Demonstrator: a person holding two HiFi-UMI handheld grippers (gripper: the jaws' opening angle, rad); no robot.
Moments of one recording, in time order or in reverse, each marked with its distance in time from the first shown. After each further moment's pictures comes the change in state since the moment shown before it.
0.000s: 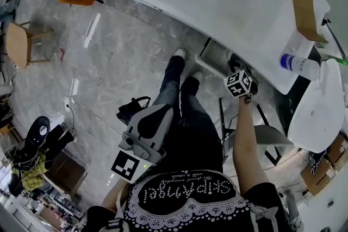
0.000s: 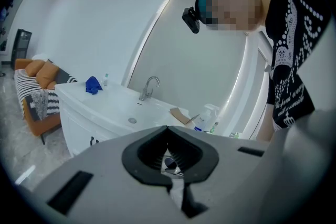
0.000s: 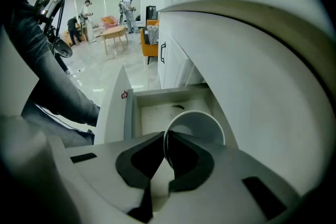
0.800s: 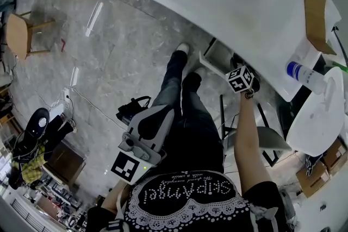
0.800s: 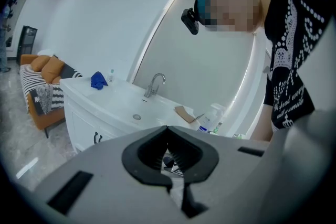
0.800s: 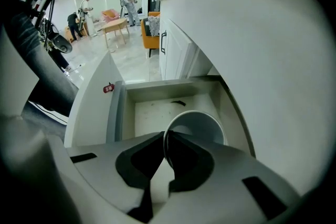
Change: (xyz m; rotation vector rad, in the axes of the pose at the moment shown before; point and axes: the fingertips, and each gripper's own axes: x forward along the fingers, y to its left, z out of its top) left arm 0.009 0.020 -0.005 -0.047 0.033 0.041; right arm 0.037 -0.008 0.000 -0.021 0.074 0.029
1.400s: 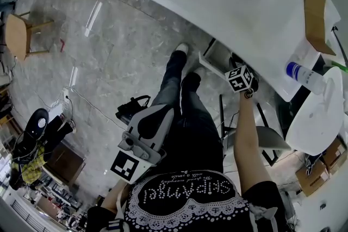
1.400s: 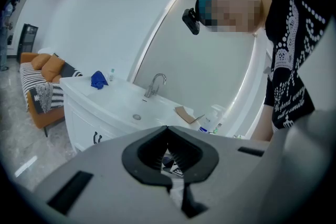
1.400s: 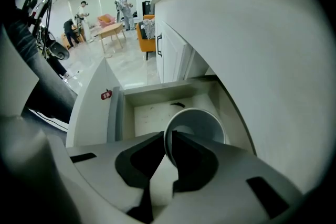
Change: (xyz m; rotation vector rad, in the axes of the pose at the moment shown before) left arm -0.002 0.005 0.001 -0.013 -0.002 -0.005; right arm -0.001 0.003 0.006 0.058 -0.020 0.008
